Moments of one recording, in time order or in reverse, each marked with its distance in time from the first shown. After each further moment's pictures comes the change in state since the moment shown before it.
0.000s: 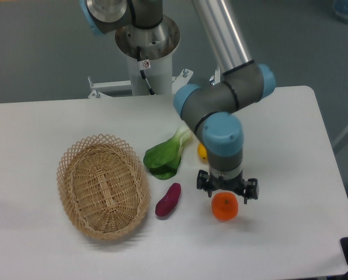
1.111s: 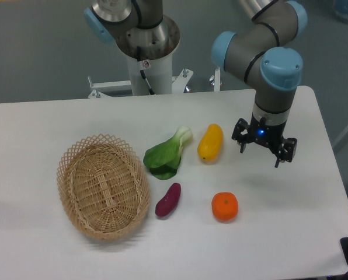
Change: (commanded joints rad) arm 0.154 0.121 -0.046 -0.129 0.030 0.386
